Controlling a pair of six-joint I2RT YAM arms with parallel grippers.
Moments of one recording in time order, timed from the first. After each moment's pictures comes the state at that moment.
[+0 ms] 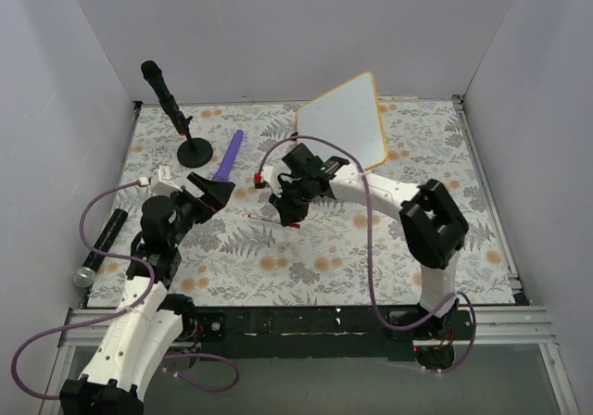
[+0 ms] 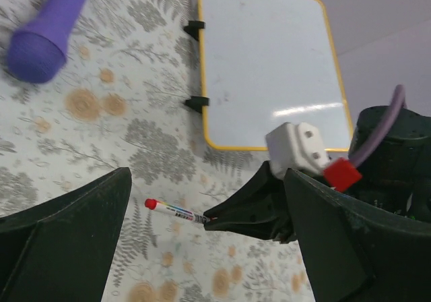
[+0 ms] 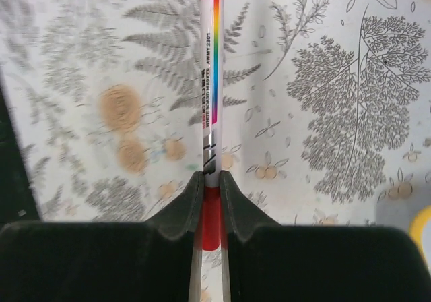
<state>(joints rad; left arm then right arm) -0.15 0.65 0.52 -0.08 0.13 -0.78 0.86 1.99 1.50 -0.58 -0.47 -0.41</state>
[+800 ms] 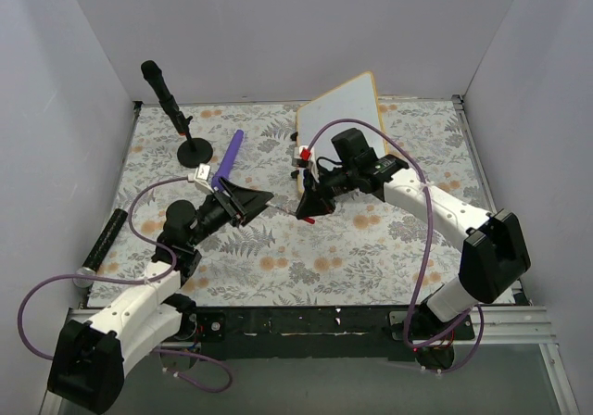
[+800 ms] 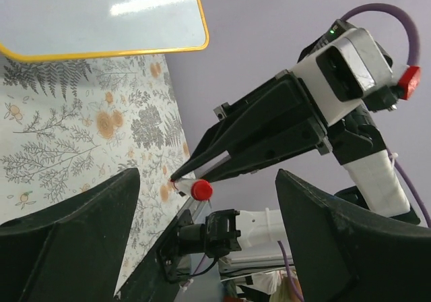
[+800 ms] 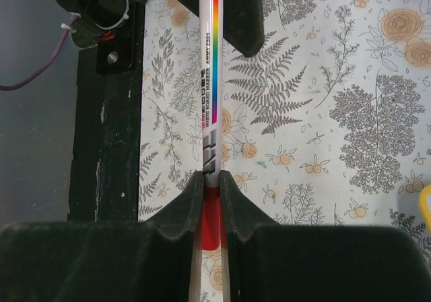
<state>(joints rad) -0.36 0.84 0.30 0.60 0.49 -1.29 0.68 1.55 1.23 -0.48 -0.91 -0.32</state>
